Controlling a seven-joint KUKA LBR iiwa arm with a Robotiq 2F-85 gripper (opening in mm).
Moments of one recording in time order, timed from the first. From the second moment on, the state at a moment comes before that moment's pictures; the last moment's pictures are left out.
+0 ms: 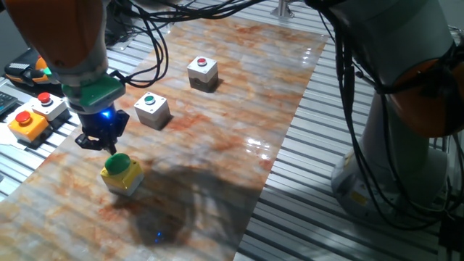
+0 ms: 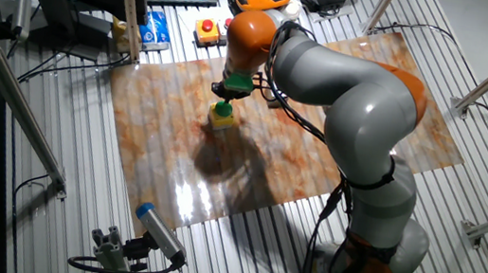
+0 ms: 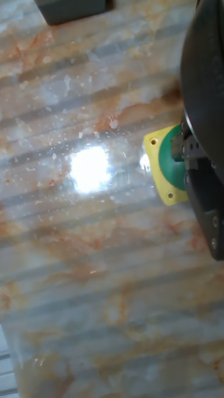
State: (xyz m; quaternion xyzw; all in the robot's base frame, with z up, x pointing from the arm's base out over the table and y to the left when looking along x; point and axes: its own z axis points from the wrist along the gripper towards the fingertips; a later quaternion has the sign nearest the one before) arm 0.588 0.257 0.129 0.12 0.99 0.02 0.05
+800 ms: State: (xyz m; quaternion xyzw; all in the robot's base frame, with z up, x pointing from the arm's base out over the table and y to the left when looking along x) arm 0.580 0.260 0.129 0.12 0.99 0.02 0.05
